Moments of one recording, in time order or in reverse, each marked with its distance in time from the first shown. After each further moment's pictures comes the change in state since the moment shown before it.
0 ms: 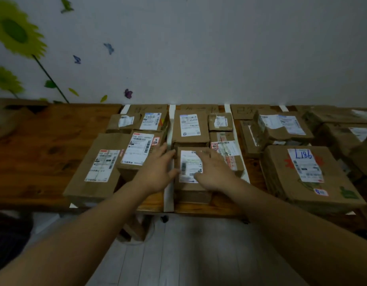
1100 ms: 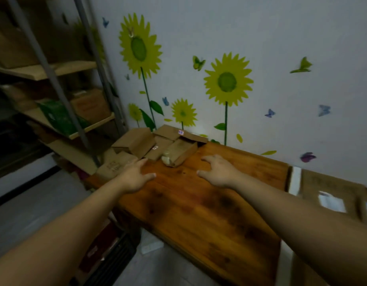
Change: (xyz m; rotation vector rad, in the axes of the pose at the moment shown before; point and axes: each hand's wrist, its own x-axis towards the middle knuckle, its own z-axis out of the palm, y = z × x) left_hand -0.144 -0.579 -0.361 -0.105 0.153 -0.765; right_hand 0.244 -0.618 0.170 -0.069 -0.198 -0.467
